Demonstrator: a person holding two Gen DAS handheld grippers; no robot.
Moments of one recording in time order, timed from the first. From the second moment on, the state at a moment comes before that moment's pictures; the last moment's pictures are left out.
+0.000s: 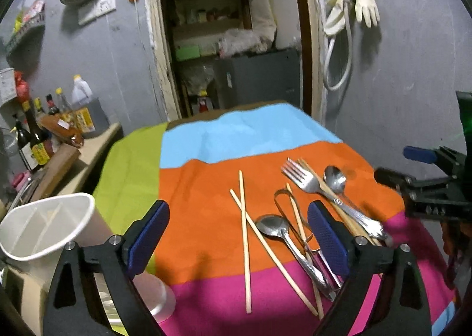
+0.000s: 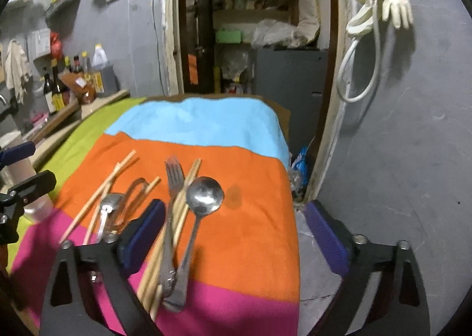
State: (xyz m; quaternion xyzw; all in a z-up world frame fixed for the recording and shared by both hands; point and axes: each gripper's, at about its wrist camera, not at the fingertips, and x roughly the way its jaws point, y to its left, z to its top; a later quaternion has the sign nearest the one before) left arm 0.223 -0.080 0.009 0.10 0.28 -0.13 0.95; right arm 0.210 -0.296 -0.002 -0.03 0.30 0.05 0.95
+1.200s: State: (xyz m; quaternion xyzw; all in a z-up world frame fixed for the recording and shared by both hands) left arm 0.312 -0.072 -0.064 0.10 0.47 -0.13 0.87; right arm 0.289 -0.265 -0.048 -0.08 0.43 0.16 0.89
